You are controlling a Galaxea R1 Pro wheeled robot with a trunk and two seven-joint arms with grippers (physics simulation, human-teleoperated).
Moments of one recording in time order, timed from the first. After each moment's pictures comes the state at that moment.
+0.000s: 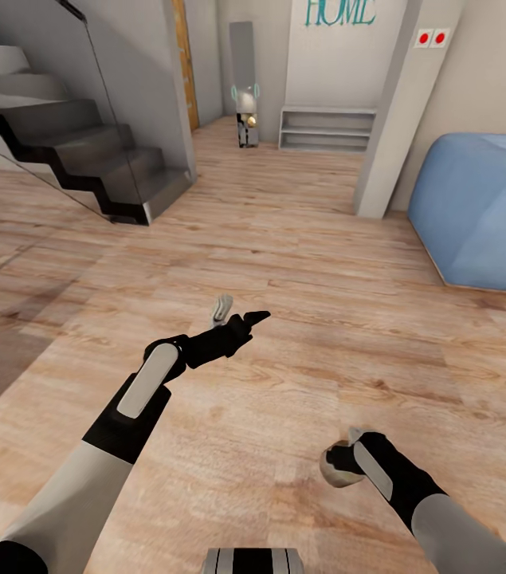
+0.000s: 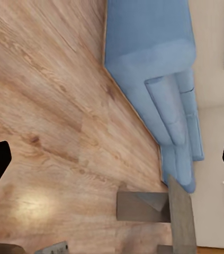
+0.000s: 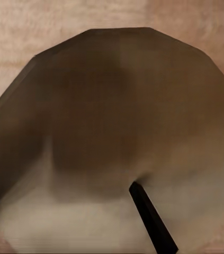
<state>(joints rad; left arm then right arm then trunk) -0.80 -0.03 -0.35 -1.23 1.37 0.63 0.16 -0.67 -0.11 0.37 -0.58 -0.59 0.62 -0.25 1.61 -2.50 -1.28</state>
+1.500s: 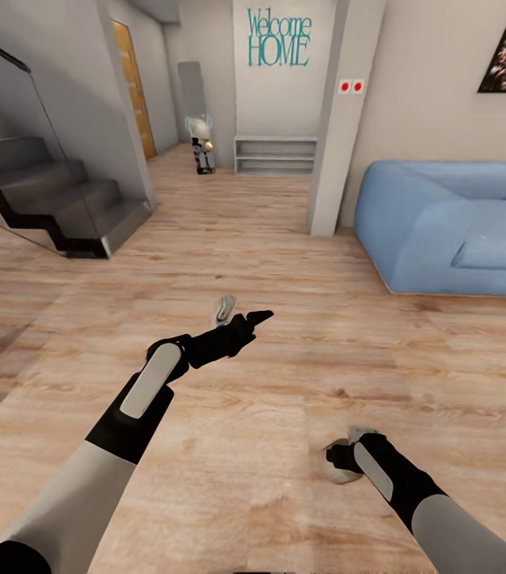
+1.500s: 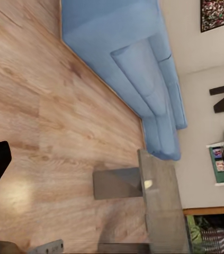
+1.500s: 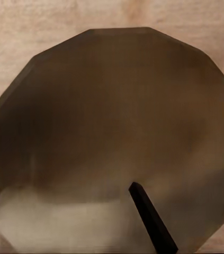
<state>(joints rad) -0.80 -0.04 -0.35 -1.23 1.37 0.63 0.16 -0.67 -0.11 0.37 -0.58 -0.59 0.59 -0.25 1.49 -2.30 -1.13</state>
